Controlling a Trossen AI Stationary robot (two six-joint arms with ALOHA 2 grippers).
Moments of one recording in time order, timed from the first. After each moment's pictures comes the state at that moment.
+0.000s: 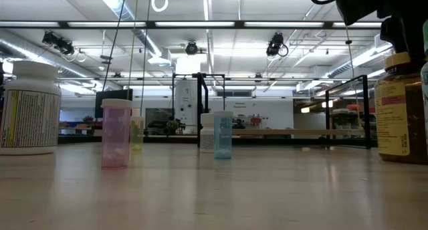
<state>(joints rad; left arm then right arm) -0.02 1.41 2.17 -1.45 0.00 -0.33 0.44 1.41 1.12 -1.28 0.05 1.06</state>
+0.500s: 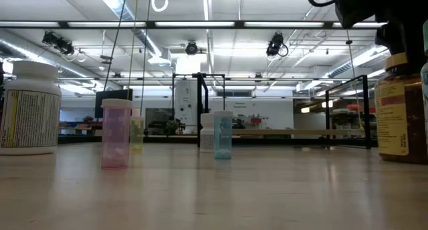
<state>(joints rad) -0.02 1.41 2.17 -1.47 -0.03 -0.36 0.44 1.40 1.06 -1.18 0.01 0.99</state>
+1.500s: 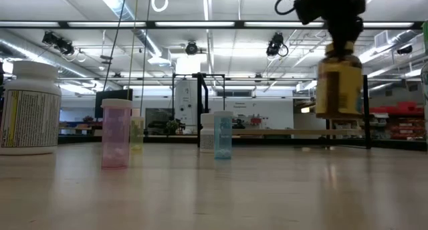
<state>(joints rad) -0.02 1.41 2.17 -1.47 -0.07 -0.43 -0.03 1.38 1.32 -1.39 0.07 0.64</state>
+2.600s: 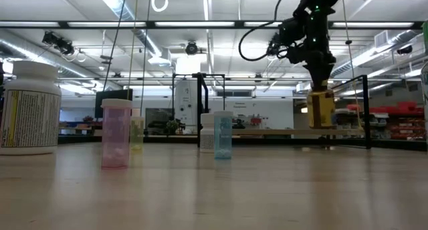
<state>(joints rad) -0.02 1.41 2.17 -1.43 -0.09 -0.52 -0.85 1.56 1.46 -1.32 0.19 -0.13</state>
